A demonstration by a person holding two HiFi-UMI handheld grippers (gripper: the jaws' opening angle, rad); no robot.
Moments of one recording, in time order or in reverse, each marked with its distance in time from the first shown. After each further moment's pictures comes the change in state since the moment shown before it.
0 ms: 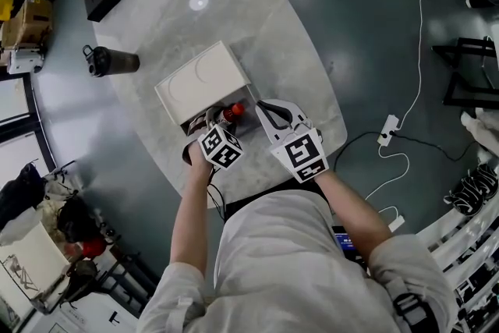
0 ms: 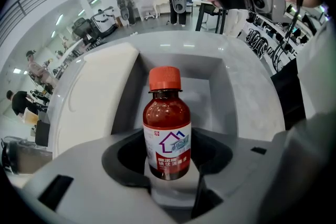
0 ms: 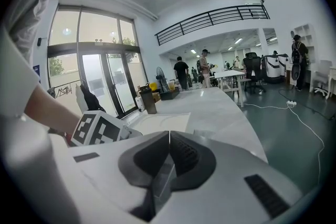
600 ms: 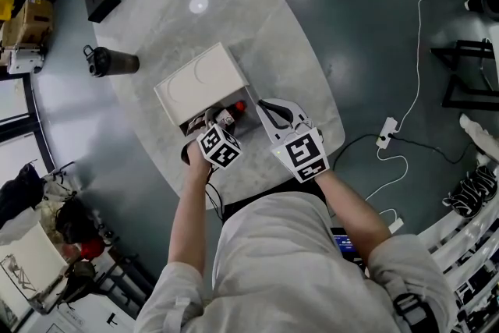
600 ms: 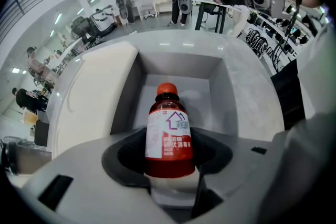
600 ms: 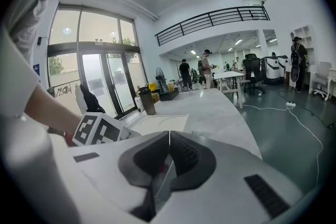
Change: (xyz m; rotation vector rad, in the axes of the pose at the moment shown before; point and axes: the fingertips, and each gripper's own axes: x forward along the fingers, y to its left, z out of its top) left arm 0.001 -0.001 0.000 0.001 0.010 -0.011; right arm -0.006 -0.005 0.004 -0.008 -0.005 -0.010
